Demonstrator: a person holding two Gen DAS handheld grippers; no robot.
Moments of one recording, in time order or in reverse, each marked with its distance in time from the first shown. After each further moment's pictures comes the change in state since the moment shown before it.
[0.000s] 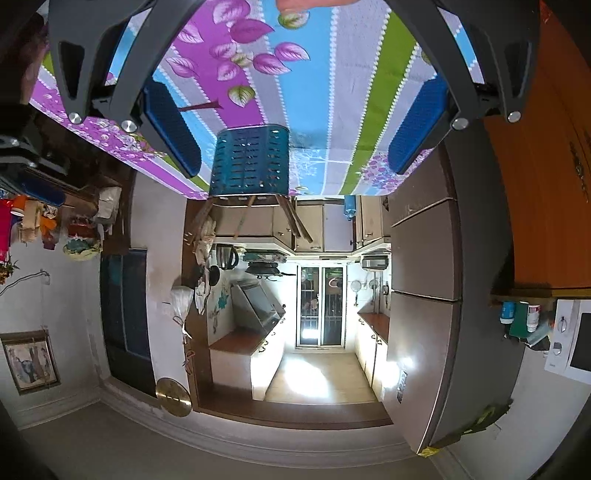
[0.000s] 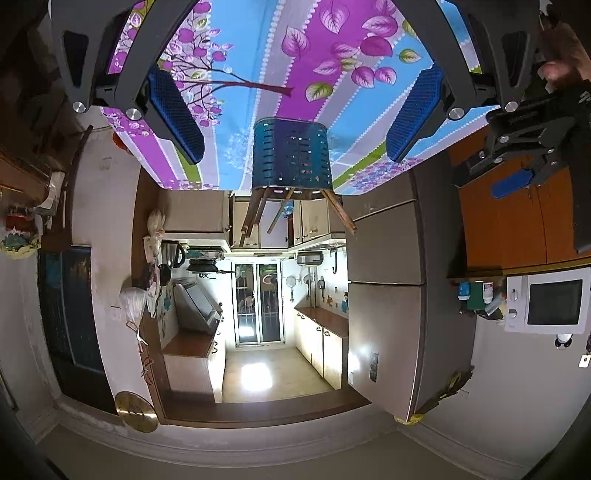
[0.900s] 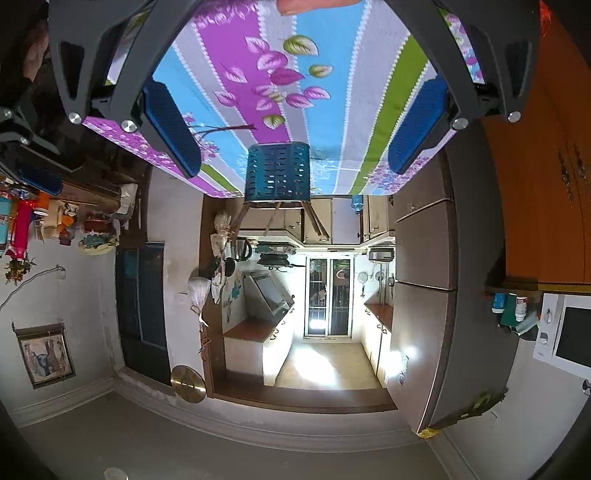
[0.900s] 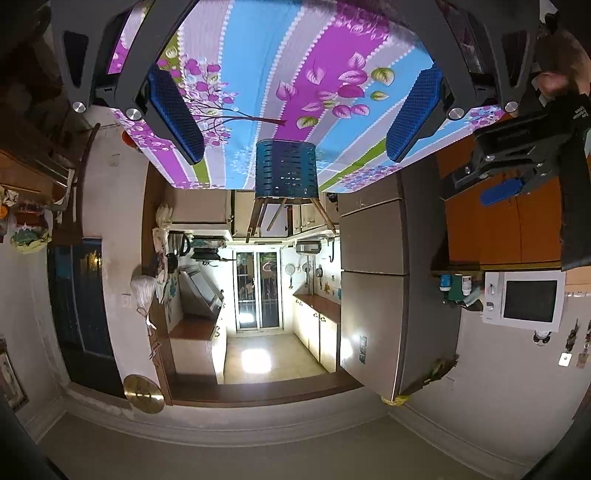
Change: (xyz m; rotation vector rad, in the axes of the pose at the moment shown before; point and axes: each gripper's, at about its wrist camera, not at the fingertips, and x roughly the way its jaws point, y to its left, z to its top) left arm -0.098 -0.027 -0.015 0.001 -0.036 -0.035; right arm -0.132 0.015 -0.028 -0.008 -0.072 -0.007
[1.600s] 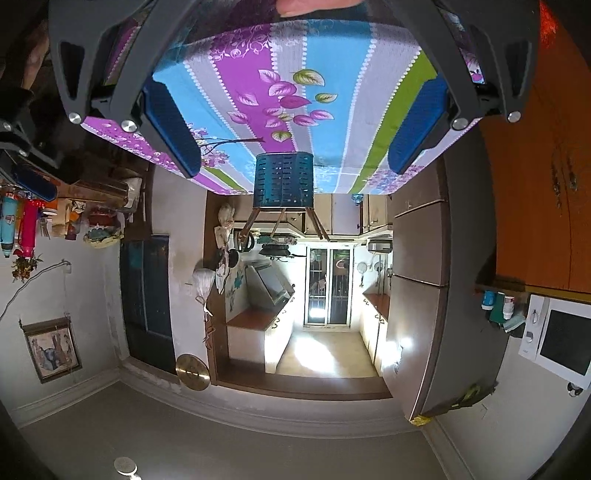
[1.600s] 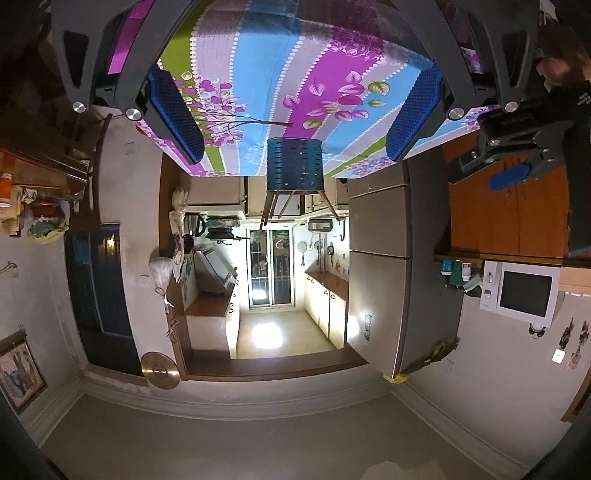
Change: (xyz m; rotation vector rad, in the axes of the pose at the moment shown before) left arm -0.045 -0.009 -0.032 -0.010 -0.051 0.006; right arm -0.056 0.012 -0.033 -0.012 -0.095 -0.063
